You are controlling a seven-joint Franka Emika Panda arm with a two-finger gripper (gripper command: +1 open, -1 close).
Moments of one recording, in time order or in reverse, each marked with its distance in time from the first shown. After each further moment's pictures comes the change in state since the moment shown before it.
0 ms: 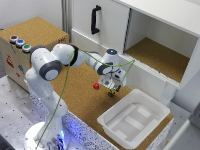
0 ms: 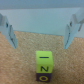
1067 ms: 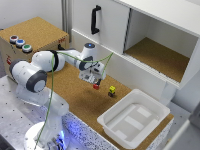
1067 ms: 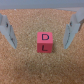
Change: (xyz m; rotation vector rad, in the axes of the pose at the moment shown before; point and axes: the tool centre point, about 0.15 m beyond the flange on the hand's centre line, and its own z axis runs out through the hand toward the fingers) arm -0.052 -0.131 0.042 0.064 -0.049 -0.111
